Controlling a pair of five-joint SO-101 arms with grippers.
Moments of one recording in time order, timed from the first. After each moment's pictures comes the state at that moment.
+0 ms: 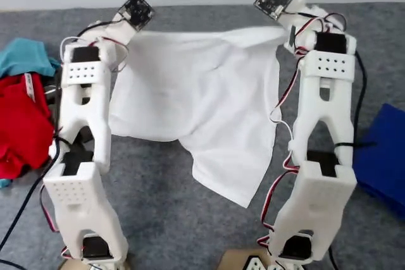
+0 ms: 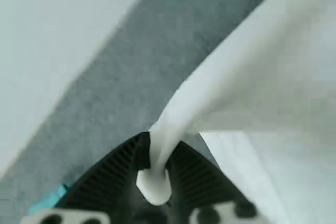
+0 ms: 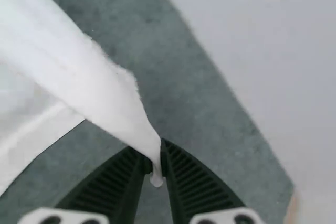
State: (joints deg) left arm -8.2 28.8 -22.3 56.7 -46.0; right arm 4.5 26.5 -36.7 61.6 59.3
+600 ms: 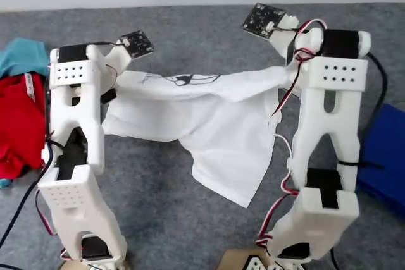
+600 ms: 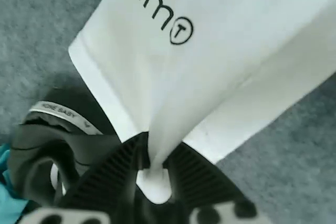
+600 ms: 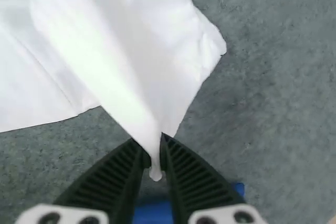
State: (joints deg) left arm -10.9 27.7 -22.8 87.0 -57.3; right arm 1.3 10.6 -37.0 100.3 59.3
